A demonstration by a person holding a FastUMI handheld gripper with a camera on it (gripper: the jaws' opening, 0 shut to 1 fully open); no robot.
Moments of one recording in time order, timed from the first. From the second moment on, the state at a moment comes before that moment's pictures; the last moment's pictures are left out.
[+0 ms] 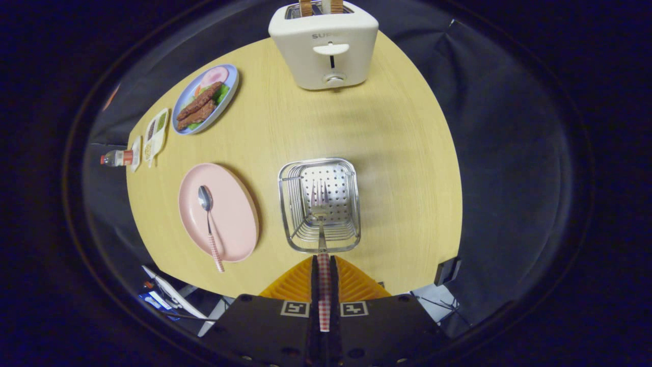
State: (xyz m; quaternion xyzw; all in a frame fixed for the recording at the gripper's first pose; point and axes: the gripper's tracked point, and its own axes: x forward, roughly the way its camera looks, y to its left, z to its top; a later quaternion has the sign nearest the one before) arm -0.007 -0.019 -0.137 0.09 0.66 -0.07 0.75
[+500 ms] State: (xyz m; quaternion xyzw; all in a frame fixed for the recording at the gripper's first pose) arm 0.033 -0.026 -0.090 0.05 0.51 -0.04 0.86
